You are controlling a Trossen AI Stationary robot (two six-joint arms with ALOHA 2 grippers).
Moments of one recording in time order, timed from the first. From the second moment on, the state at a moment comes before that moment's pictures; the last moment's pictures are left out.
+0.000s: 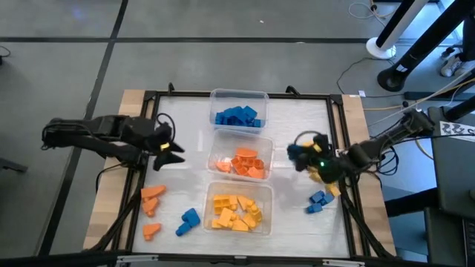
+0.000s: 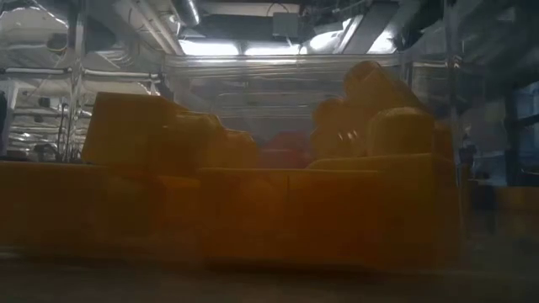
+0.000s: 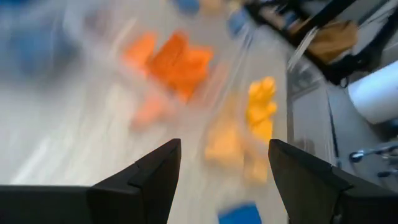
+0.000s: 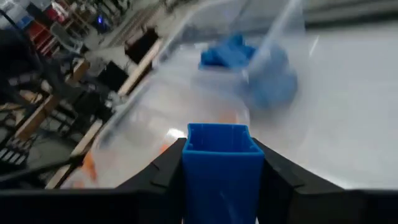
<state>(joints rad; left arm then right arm) -0.06 0.68 0.82 -0.72 0.05 -0.58 0.51 0.97 0.77 -0.54 0.91 1.35</state>
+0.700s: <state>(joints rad) -0.06 0.62 0.82 -1.21 0.25 -0.84 -0.33 1.34 0.77 0.44 0.17 0.52</state>
